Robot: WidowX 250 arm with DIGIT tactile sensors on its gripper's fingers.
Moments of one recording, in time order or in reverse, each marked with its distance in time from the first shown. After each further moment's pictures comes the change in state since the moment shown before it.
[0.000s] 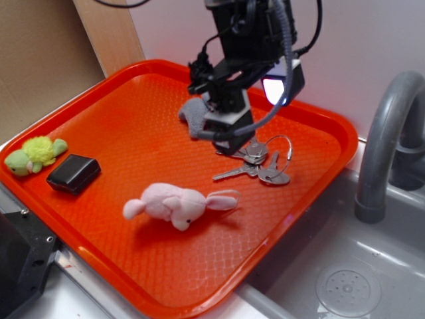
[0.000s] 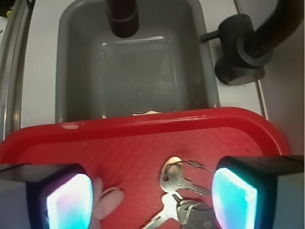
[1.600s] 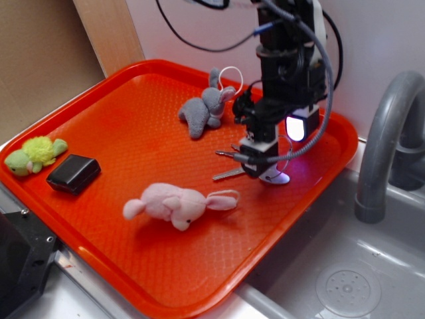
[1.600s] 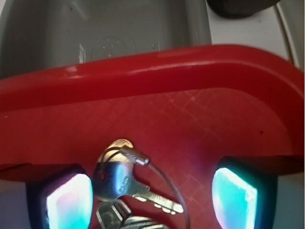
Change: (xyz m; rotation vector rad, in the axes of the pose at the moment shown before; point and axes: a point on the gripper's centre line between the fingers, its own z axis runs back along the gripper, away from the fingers) arm -0.023 0.039 -0.076 -0.129 0.101 -0.027
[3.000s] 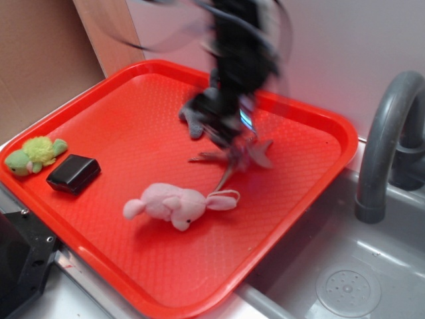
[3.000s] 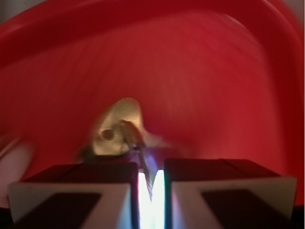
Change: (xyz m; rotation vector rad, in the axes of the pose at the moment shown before) arm -0.058 -0.026 0.060 0.345 0.045 0.335
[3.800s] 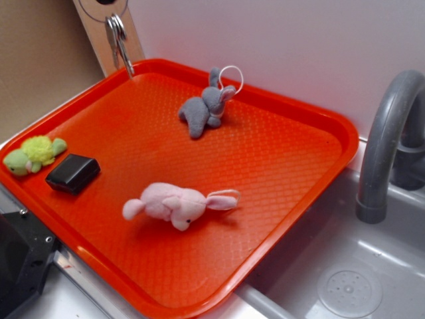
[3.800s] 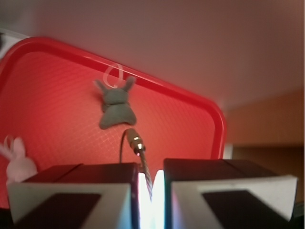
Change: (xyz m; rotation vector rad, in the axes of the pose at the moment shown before) arm -0.088 0.023 0.120 0.198 0.160 0.967
